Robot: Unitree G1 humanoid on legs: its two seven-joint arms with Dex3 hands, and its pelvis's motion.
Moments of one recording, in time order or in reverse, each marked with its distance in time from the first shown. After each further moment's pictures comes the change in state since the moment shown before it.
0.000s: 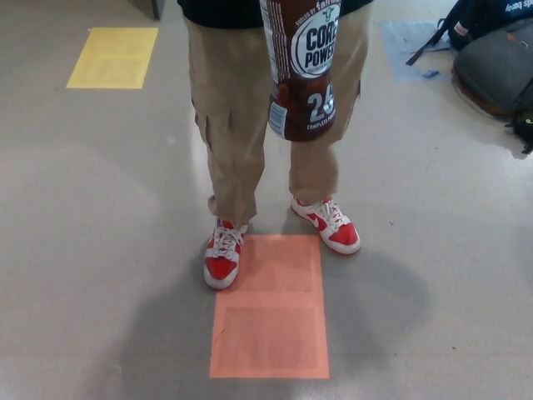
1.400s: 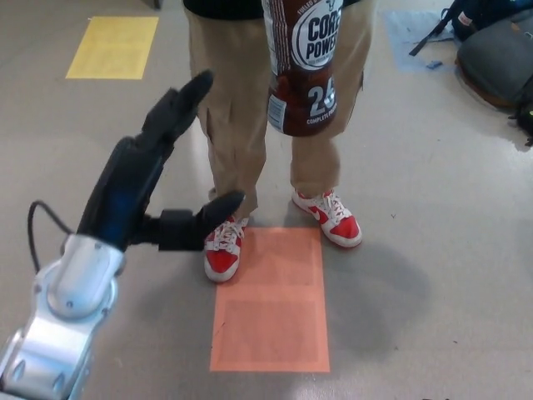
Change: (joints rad) left_arm -0.424 0.045 0.331 -1.051 -0.434 0.126 -0.343; right_arm -0.181 -0.025 -0.026 0.006 -0.047 -0.294 -0.220
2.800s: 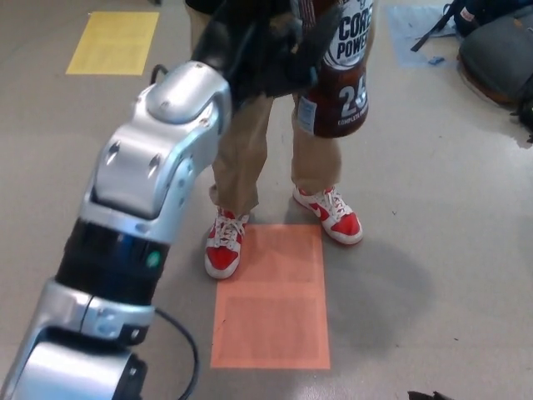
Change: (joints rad) left_arm -0.623 -0.242 0.049 0.294 -0.225 0.643 -0.087; right_arm -0.005 -0.003 -0.009 -0.025 -0.020 -0.084 -0.007
